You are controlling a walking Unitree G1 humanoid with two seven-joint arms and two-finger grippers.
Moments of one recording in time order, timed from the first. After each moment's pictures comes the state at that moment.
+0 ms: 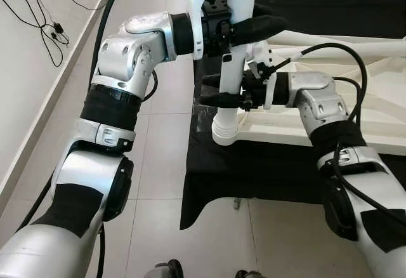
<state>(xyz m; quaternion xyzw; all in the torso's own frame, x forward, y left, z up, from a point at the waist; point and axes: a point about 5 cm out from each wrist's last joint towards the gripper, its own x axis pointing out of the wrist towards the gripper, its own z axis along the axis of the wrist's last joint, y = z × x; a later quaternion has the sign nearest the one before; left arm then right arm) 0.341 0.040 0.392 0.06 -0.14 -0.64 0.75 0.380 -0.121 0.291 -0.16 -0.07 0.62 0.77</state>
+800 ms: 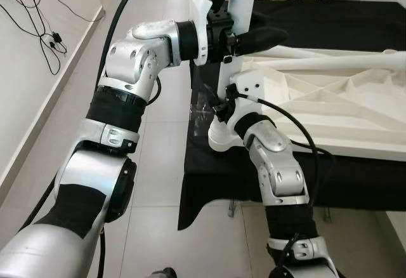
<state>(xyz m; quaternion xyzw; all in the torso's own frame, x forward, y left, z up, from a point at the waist) 0.350 0.042 0.385 0.05 -0.11 -0.62 0.78 0.345 -0.078 0.234 -0.02 -0.08 0.21 0.97</state>
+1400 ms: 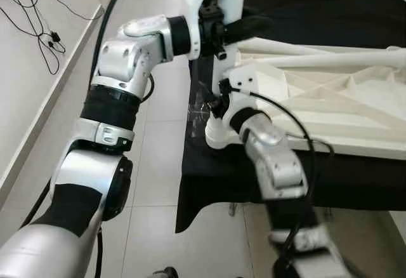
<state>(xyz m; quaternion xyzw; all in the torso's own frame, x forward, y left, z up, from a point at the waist) 0.355 0.055 0.391 0.07 -0.13 -0.58 0.80 0.366 -0.088 0.255 -0.09 -0.09 0.30 0.95</state>
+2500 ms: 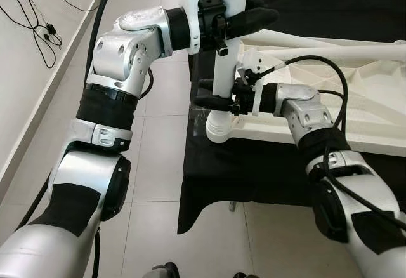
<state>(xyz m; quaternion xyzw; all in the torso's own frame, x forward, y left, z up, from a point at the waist) 0.346 0.049 0.396 0.08 -0.15 -0.59 0.79 0.389 -0.118 0.274 -0.12 -0.05 0.58 0.81</state>
